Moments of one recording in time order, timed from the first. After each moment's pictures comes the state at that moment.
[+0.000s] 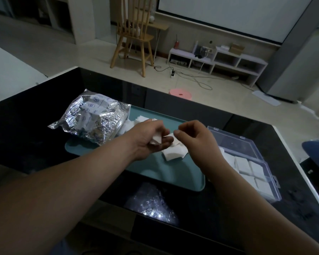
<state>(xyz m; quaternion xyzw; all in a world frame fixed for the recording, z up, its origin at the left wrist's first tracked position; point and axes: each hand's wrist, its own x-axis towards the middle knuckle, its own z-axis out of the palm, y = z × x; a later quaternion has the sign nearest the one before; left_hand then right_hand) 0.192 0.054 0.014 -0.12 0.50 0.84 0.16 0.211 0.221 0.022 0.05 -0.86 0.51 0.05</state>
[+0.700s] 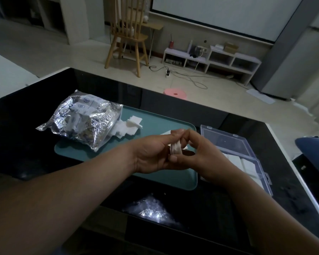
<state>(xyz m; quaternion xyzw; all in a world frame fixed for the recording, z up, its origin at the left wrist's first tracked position) 0.212 0.088 0.009 0.07 0.45 0.81 0.37 0.231 0.267 0.030 0.20 -0.84 0.49 -0.07</state>
